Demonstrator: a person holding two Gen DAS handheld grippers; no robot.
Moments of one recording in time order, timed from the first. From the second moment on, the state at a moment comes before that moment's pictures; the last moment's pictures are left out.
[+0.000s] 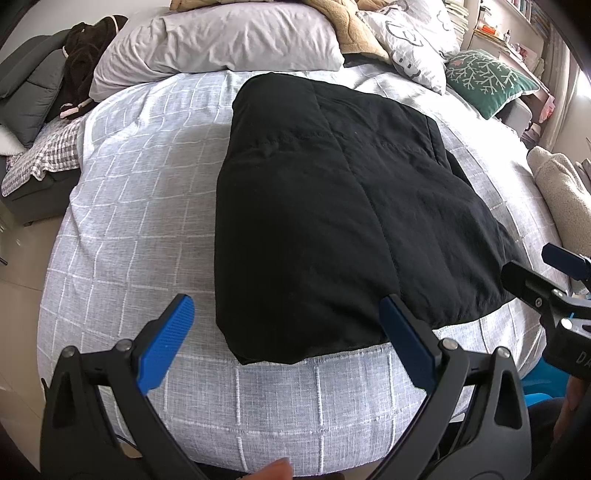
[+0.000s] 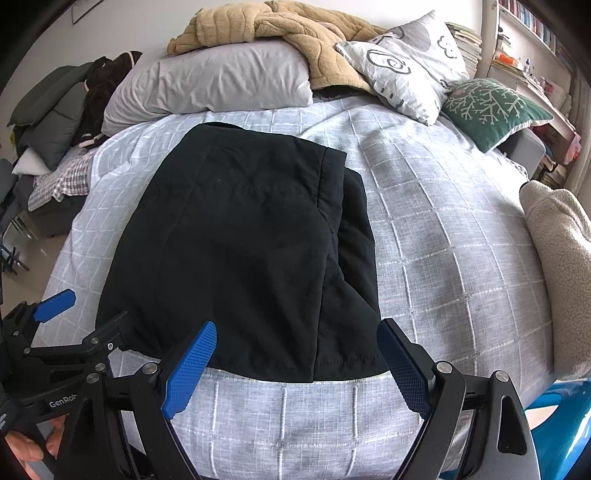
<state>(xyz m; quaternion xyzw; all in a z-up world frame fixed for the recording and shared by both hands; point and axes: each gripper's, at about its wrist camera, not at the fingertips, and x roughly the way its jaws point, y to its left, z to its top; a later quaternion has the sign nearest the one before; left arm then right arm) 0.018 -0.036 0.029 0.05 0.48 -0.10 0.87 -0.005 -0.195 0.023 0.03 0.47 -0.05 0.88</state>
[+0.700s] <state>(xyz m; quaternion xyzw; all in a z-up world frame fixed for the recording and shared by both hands) 0.016 -0.039 0.029 0.05 0.48 -0.10 0.87 -0.005 -0.195 0.022 0.03 0.47 -0.05 0.88</state>
